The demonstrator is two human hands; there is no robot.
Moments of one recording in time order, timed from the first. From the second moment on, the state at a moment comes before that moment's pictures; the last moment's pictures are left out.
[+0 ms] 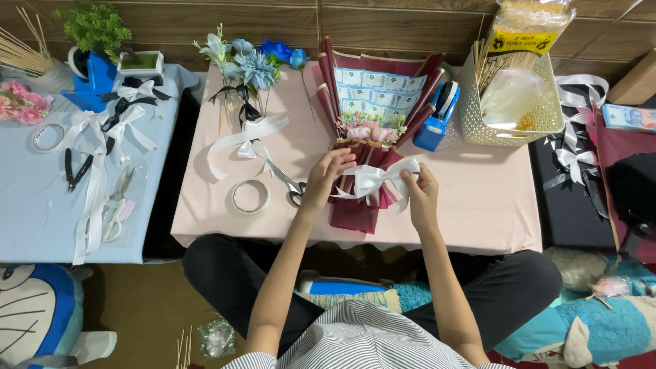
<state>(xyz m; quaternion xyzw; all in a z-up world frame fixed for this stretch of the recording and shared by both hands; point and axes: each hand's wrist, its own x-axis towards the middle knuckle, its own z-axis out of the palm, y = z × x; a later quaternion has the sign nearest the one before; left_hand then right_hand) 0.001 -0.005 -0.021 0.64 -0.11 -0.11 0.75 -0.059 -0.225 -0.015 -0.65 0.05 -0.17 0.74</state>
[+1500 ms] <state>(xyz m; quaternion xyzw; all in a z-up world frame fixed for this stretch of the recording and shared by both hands) 0.040 -0.038 -0.121 0.83 0.05 0.05 0.56 -0.017 -0.194 -0.141 -0.87 0.13 -0.29 0.39</state>
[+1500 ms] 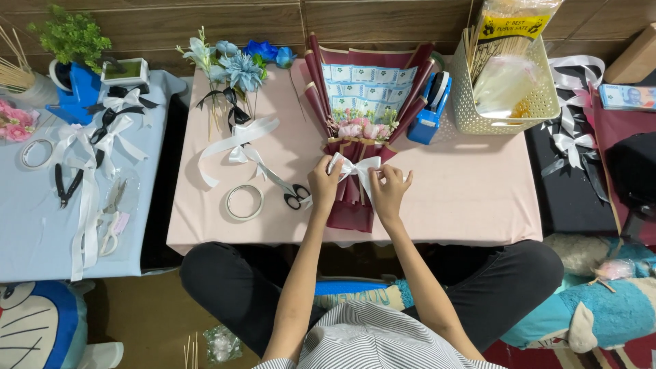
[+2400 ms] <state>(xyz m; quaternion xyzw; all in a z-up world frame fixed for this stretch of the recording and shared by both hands) 0.031 -0.045 -0.108 0.85 0.05 0.06 0.53 -0.019 -0.193 -0.138 -0.87 0.15 -0.27 0.38</state>
